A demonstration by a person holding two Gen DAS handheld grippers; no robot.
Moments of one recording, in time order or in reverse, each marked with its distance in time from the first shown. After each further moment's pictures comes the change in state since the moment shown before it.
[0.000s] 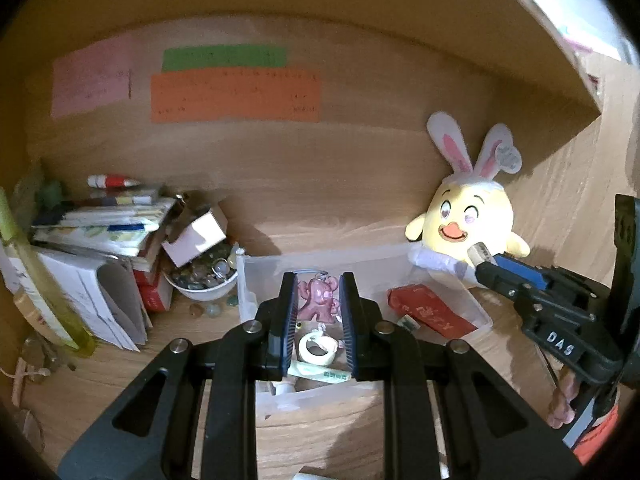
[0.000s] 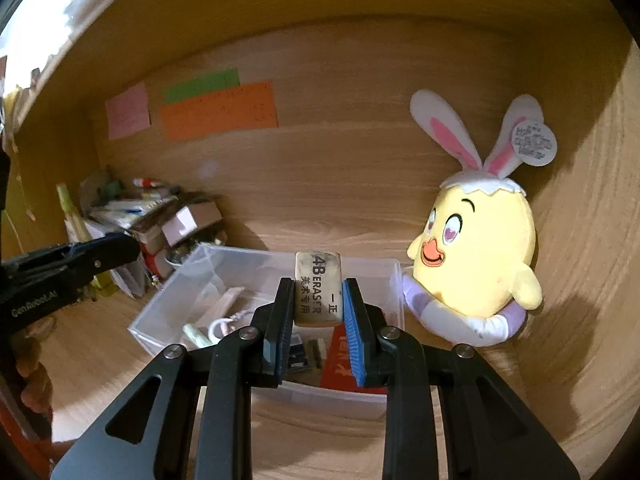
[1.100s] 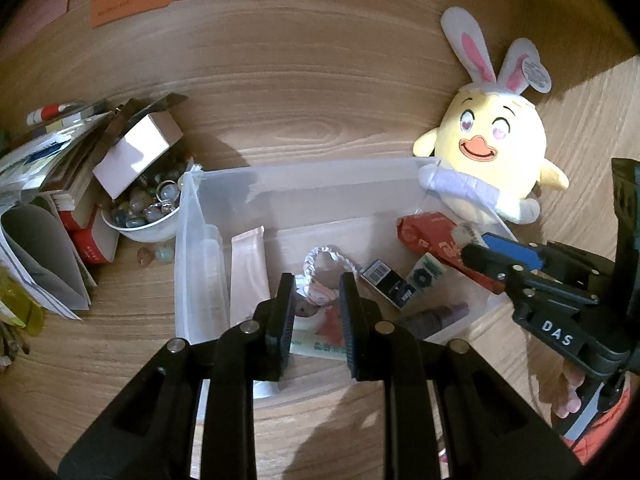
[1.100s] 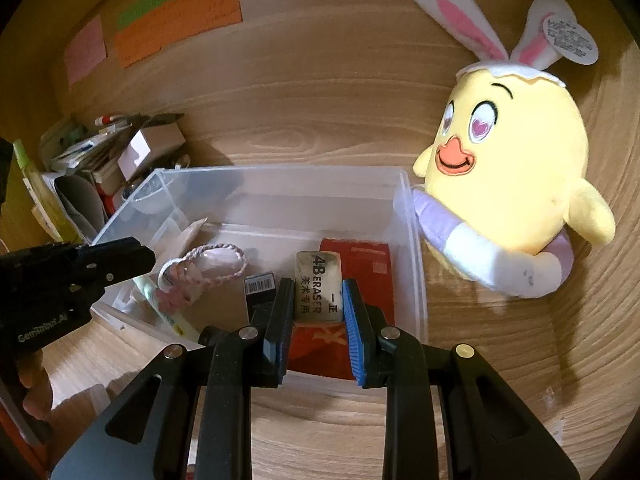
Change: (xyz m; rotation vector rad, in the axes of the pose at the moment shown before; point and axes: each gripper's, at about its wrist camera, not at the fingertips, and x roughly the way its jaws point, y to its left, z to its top) left arm 0.083 -0.002 -0.033 0.026 0.248 -0.039; right arm 0.074 -0.020 -0.033 0.029 0.236 -0.004
